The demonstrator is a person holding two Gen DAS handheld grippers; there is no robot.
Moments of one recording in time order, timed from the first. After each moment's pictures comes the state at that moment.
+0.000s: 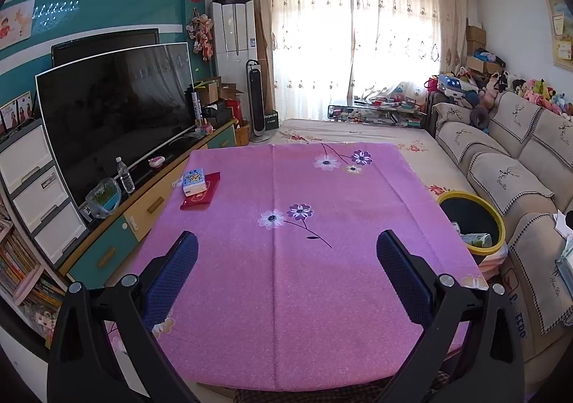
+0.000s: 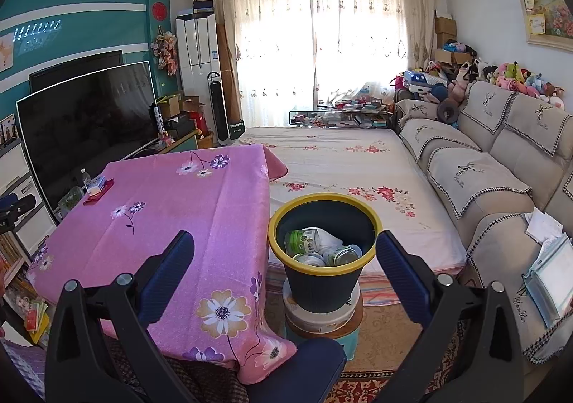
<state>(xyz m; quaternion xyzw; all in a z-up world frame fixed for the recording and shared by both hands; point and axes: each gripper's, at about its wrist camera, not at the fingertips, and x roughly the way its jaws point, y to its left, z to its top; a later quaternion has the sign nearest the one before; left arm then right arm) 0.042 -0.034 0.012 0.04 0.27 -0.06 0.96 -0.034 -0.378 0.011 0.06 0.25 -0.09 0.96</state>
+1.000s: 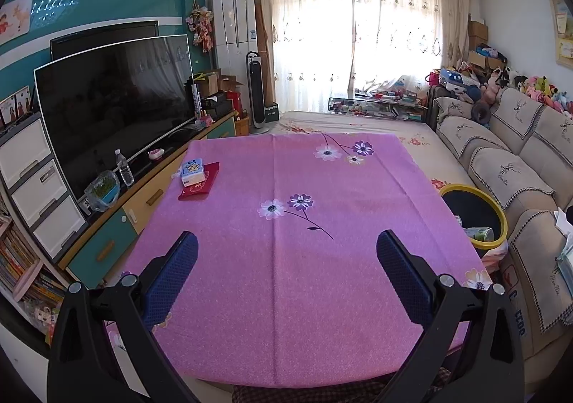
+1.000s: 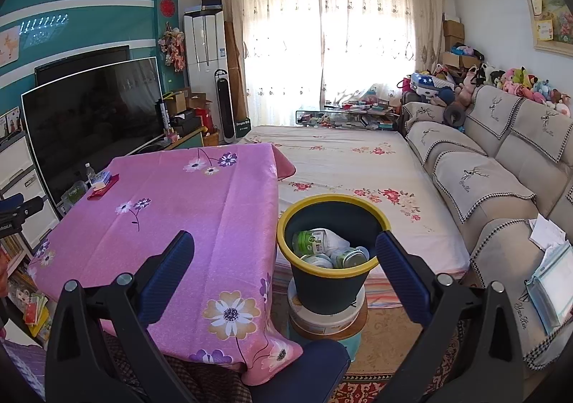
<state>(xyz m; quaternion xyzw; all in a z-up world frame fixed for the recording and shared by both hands) 0.052 -0.044 -0.006 0.04 0.28 -0.06 0.96 -0.026 -0.365 0.010 0.05 0.25 -0.07 0.96</state>
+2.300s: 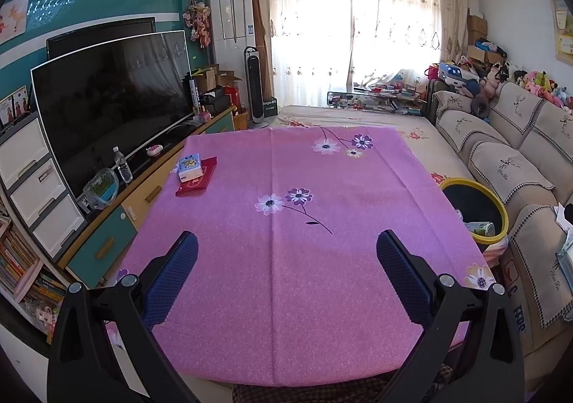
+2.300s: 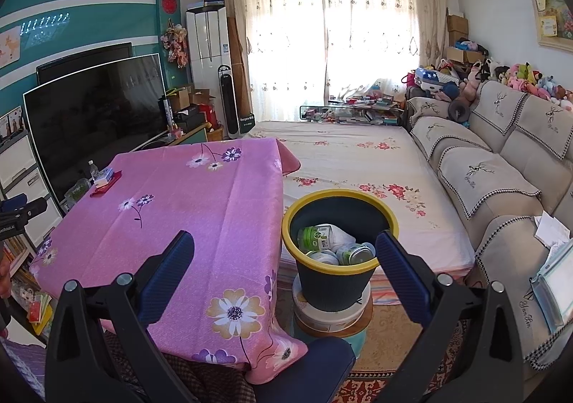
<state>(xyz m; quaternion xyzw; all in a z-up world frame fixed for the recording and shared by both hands) 0.059 -0.048 -0.017 0.05 0.29 -0.06 0.95 -0.018 -0.359 -0.007 0.05 0.26 -0.07 0.96</state>
